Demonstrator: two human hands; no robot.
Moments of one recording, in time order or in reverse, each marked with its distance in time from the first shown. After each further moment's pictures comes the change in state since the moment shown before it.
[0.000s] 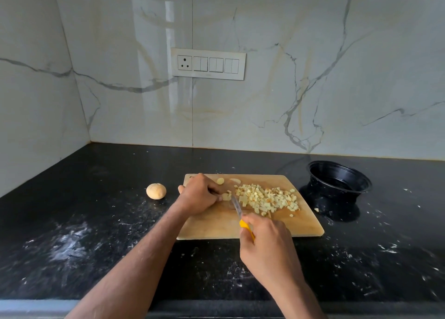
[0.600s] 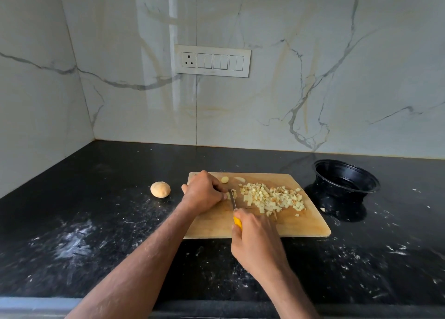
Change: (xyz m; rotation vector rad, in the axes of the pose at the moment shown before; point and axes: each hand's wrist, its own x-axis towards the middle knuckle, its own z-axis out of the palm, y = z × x) left_hand 0.002 0.005 0.001 -0.014 0.059 -0.086; right_hand 0.016 -0.006 0.029 -0.076 -0.068 -0.057
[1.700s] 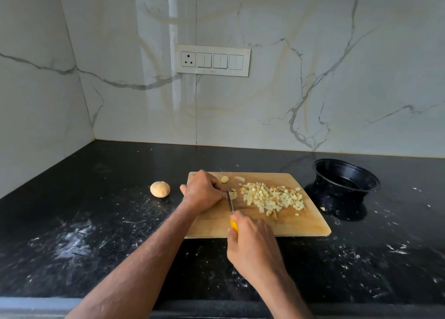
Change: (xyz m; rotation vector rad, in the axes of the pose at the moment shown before) left_hand 0.002 0.000 0.003 -0.016 0.038 -0.097; right_hand -0.006 -0.005 0.004 0.039 -0.009 0.001
